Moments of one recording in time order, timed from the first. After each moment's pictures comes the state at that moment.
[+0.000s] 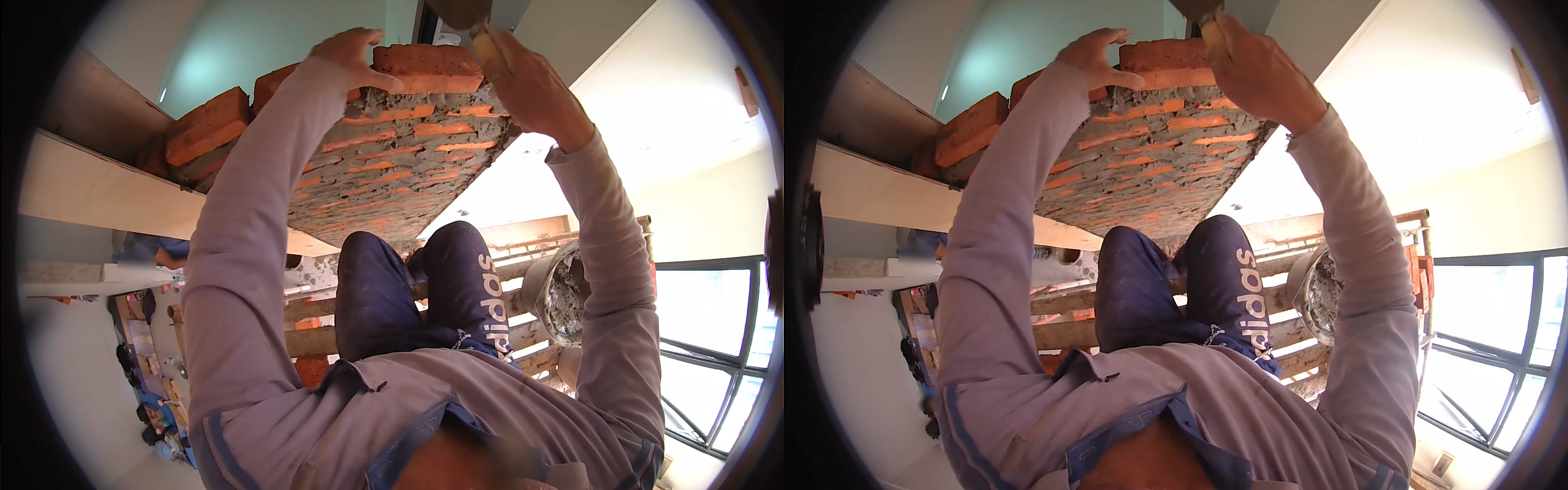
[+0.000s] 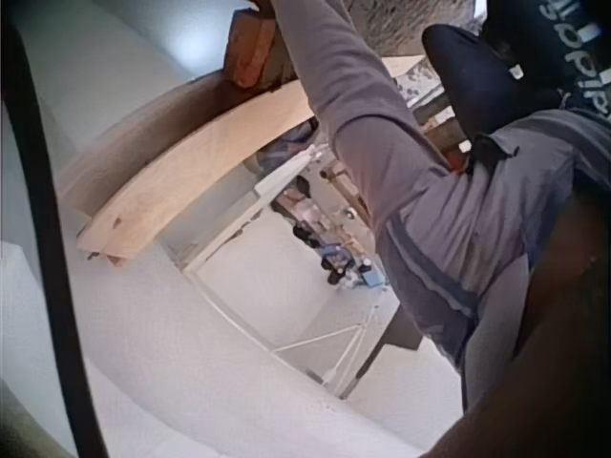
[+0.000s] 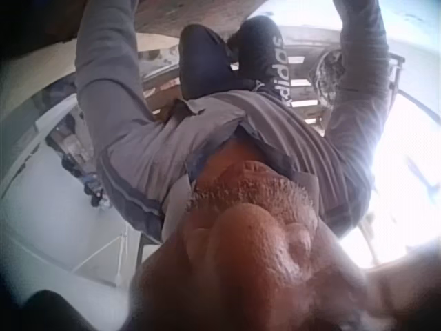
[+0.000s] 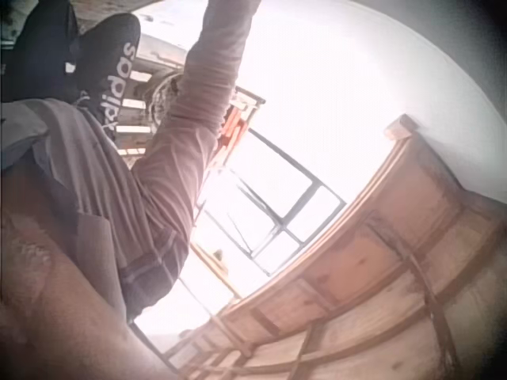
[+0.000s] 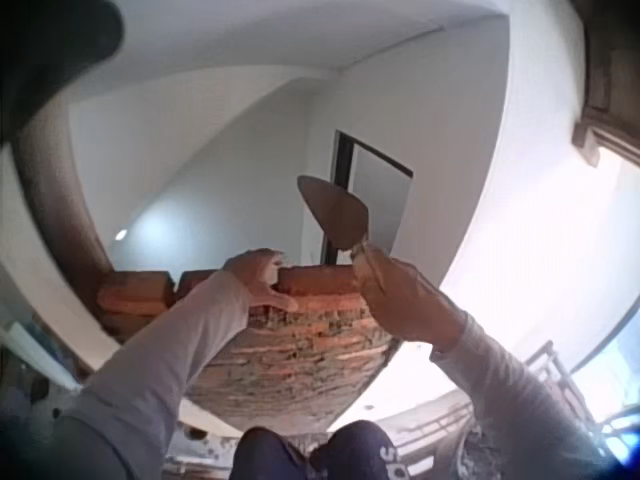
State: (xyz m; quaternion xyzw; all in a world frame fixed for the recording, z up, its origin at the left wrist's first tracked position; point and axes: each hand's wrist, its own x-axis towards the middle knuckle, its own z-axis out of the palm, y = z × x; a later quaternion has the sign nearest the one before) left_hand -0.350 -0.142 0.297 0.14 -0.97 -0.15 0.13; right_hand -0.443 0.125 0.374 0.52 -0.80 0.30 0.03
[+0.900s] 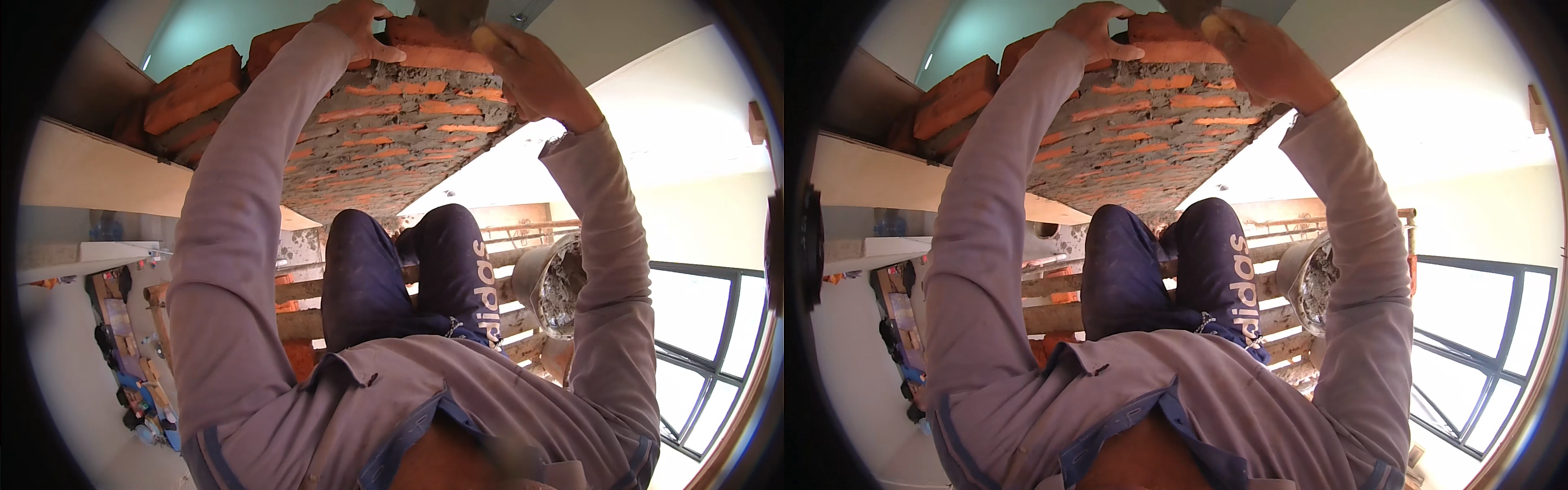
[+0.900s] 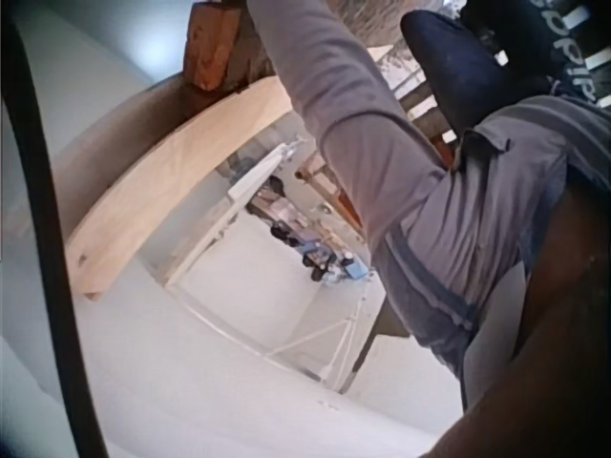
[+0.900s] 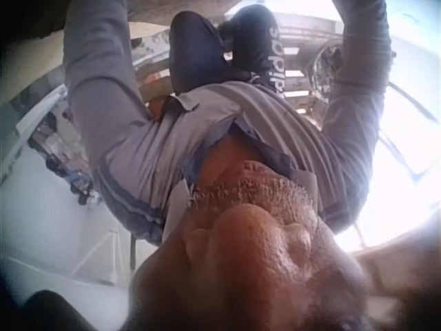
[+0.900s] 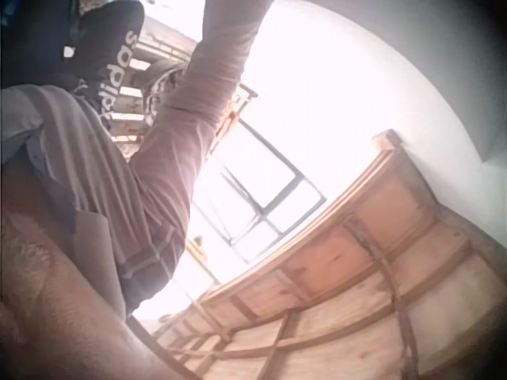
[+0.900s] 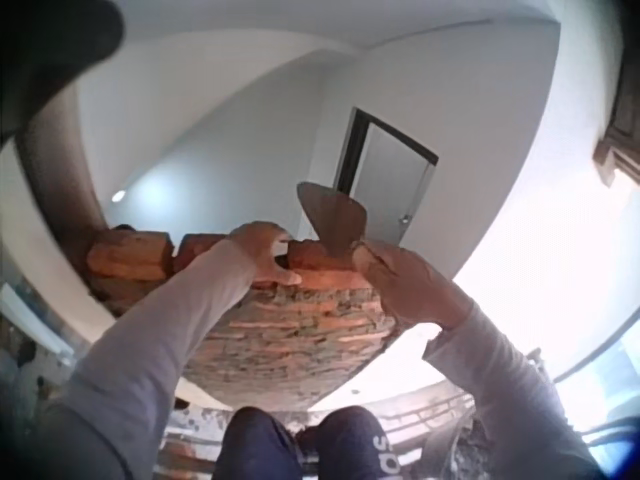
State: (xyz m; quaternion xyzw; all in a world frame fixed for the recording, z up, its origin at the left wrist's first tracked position) left_hand -0.329 -0.148 0.307 0.10 -0.98 -0.13 0.11; right_hand -0.437 0.097 0.359 0.49 -0.81 0.28 -0.16
